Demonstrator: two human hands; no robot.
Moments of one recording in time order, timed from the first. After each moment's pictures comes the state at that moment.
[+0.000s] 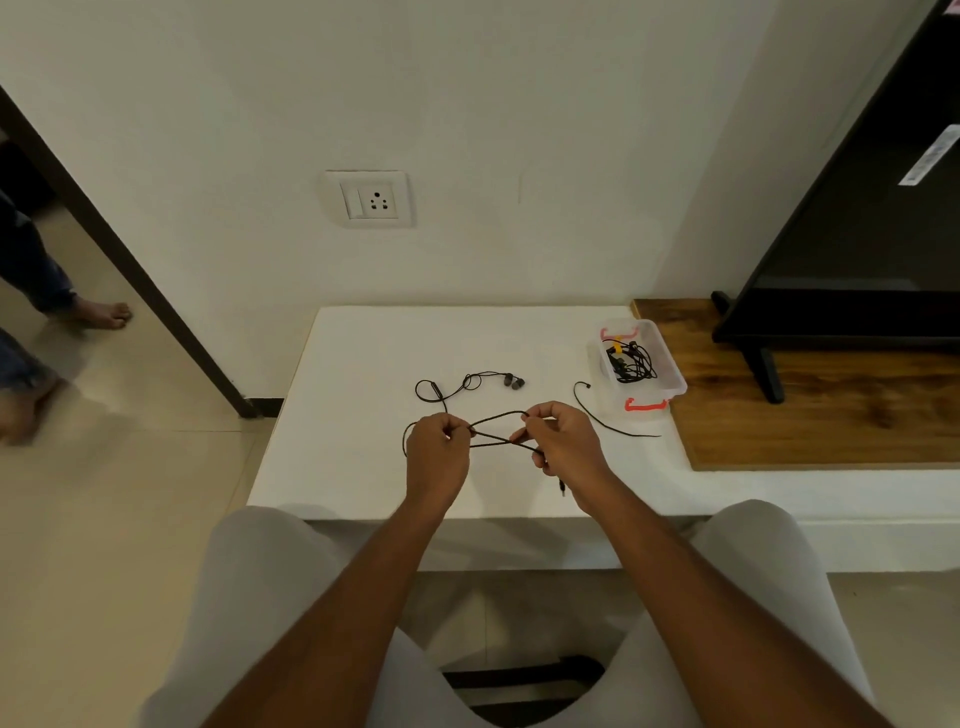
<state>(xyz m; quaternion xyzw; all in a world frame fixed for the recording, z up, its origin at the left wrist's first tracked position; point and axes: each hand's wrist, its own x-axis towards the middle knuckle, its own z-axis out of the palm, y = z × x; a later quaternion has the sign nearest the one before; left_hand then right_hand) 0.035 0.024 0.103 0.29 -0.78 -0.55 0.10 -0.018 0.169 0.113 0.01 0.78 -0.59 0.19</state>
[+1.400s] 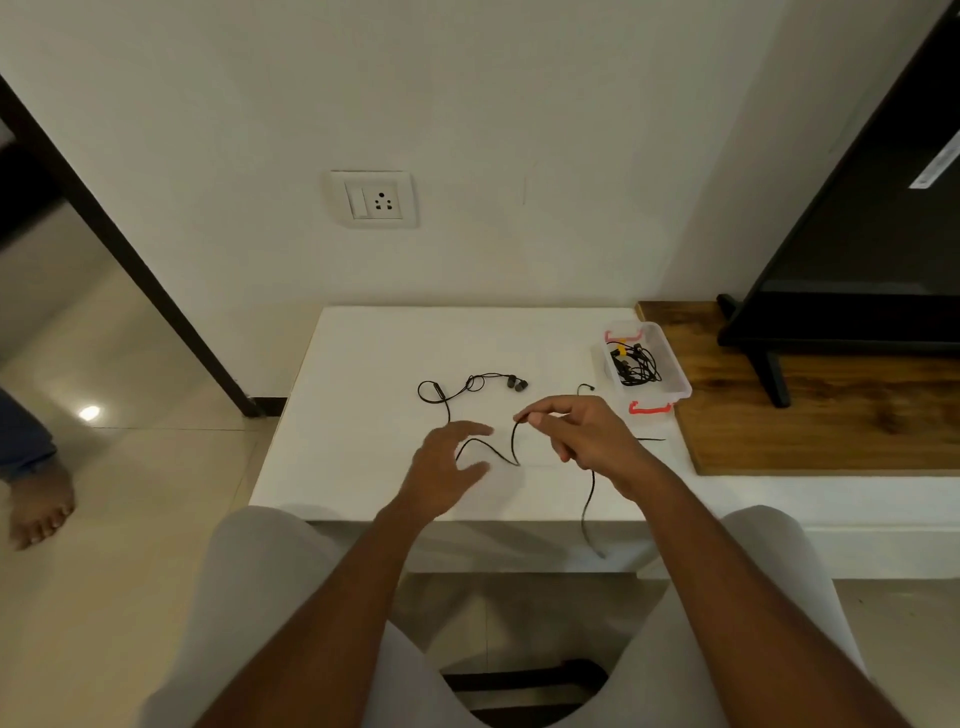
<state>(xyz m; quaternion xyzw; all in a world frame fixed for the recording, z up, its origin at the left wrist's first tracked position) 0.036 -0.005 0.056 0.09 -0.88 -0.47 0.00 -0.027 0.196 0.151 -0.16 0.81 -0.52 0.23</state>
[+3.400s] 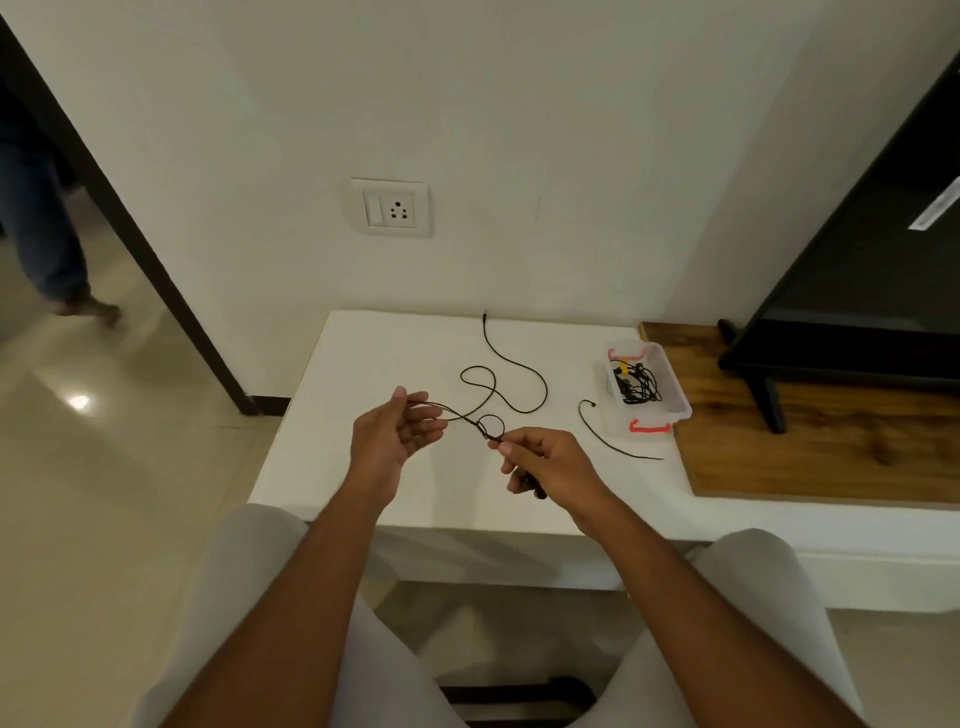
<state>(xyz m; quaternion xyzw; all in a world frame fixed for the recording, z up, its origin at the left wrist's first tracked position) 0.036 -0.045 0.103 0.28 -0.49 -0.82 0.10 -0.004 0.166 0.126 -0.11 0.76 -0.58 0.27</state>
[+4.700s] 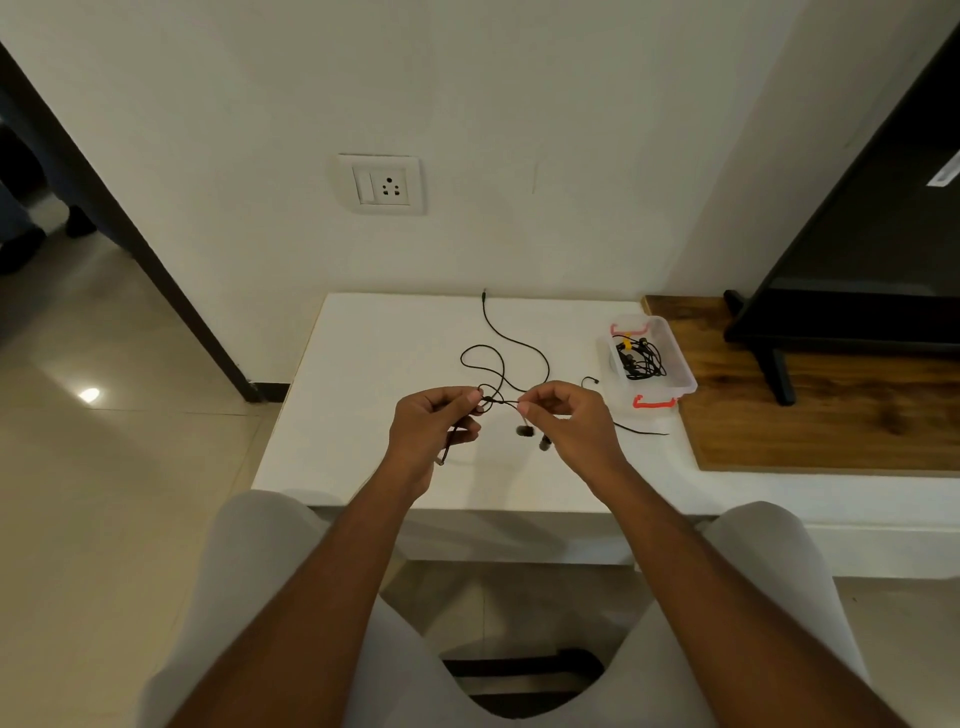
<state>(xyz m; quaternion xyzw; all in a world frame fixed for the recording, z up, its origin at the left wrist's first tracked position) 0.034 -0.005 0.111 0.22 -0.61 -0.76 0.06 -0.024 0.172 0.118 -0.11 0.79 -0.59 0.10</state>
